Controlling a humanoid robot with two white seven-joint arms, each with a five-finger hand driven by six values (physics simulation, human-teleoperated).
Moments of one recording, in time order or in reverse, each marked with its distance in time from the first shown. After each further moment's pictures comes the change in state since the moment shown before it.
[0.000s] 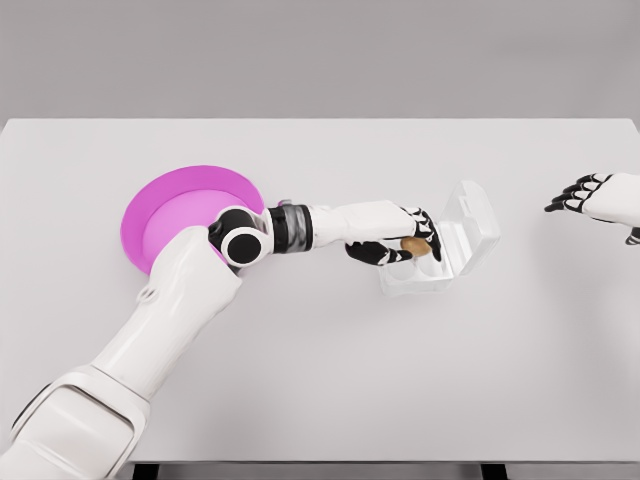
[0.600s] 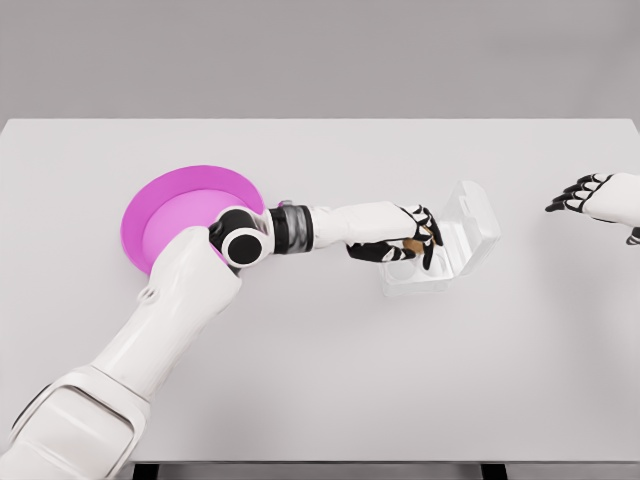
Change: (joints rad) left arm 0.002 0.000 -0.002 -0.002 -0.008 -0.002 -0.001; right arm 0.000 -0.001 0.000 0.000 0.000 0.000 0.000
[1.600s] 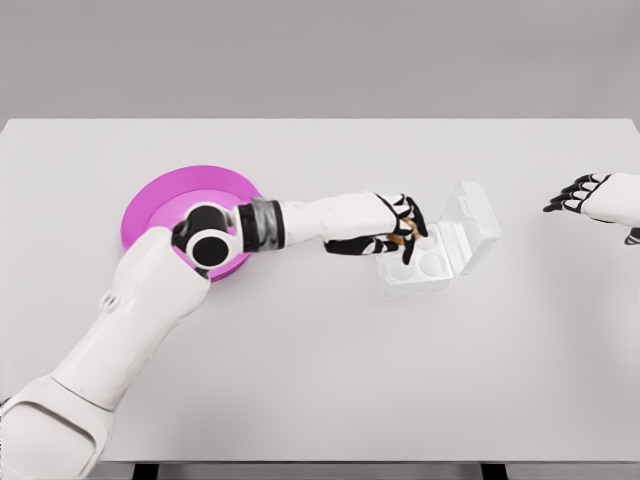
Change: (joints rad) left arm 0.043 0.107 0.001 -0.186 0.041 0.000 0.002; right arm 0.000 -0.005 0.000 -0.015 0.000 0.000 0.000
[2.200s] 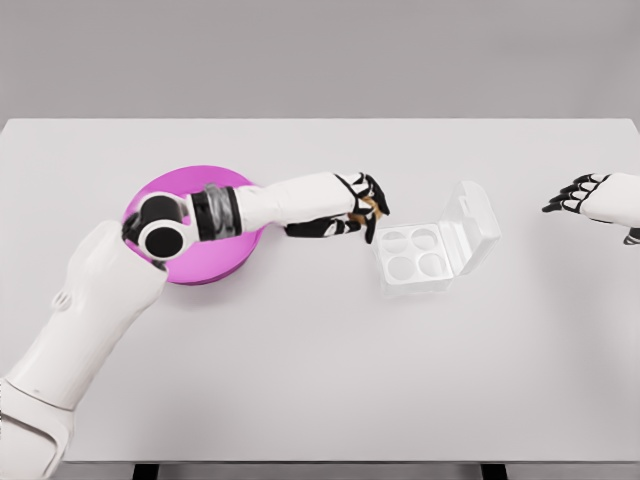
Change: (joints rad) left arm 0.011 0.113 0.046 -0.077 0.057 0.000 0.000; right arm 0.000 -0.001 0.000 -0.006 0.001 0.000 0.000
